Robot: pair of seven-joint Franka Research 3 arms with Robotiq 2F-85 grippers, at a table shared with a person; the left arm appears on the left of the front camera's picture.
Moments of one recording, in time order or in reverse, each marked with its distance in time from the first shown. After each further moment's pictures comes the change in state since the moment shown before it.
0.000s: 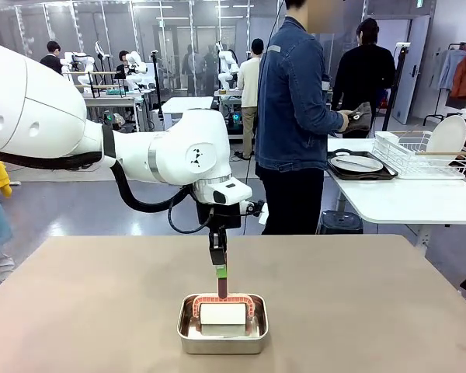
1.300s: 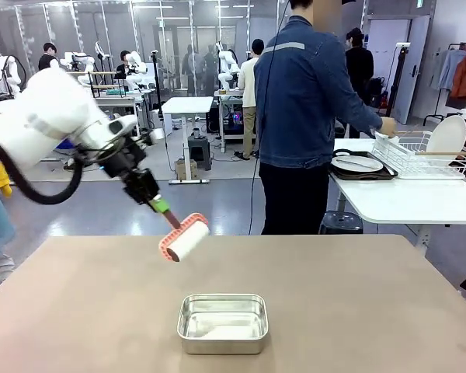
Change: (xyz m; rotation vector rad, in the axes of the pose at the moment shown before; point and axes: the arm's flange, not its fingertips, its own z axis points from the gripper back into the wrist) left arm -0.231 0.041 0.114 -0.180 -0.577 0.783; right arm 0.000 0.000 0.000 0.000 -0.001 0.000
